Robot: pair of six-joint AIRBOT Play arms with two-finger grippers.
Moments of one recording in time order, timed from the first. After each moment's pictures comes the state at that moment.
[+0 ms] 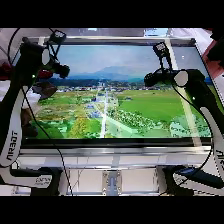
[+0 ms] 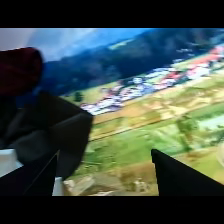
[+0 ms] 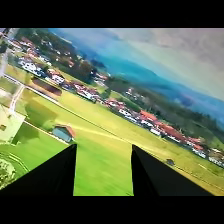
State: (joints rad) left arm -0.21 -1.50 1.70 1.94 -1.18 -1.47; right arm 0.19 -1.28 1.28 -1.38 0.77 1.18
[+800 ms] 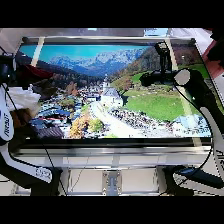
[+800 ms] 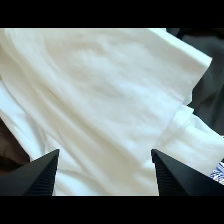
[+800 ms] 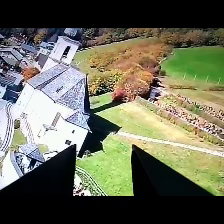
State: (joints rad) left arm 0.22 -1.70 1.70 2.07 -1.32 -1.70; right arm 0.20 -1.28 1.28 -1.23 0.80 1.24
